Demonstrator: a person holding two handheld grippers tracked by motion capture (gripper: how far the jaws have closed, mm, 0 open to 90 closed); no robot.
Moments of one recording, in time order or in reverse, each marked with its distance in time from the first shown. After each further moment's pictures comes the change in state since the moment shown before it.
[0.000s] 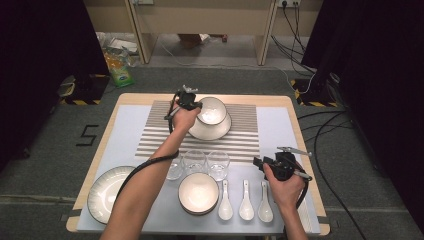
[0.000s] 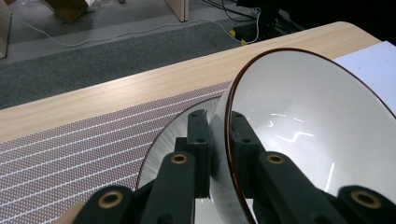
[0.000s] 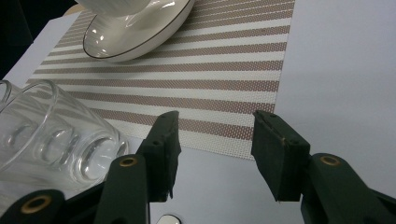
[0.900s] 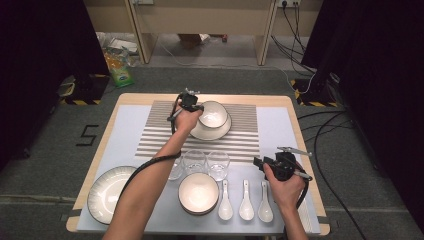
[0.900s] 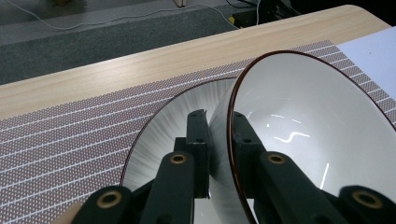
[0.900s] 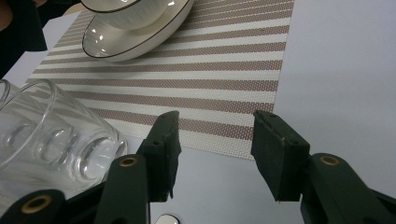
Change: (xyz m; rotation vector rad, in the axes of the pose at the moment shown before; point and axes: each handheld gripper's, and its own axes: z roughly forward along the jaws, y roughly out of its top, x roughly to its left) left arm -0.001 -0.008 0.017 0.051 -0.011 -0.021; right arm -0.001 0.000 0.000 0.000 0.000 -0.003
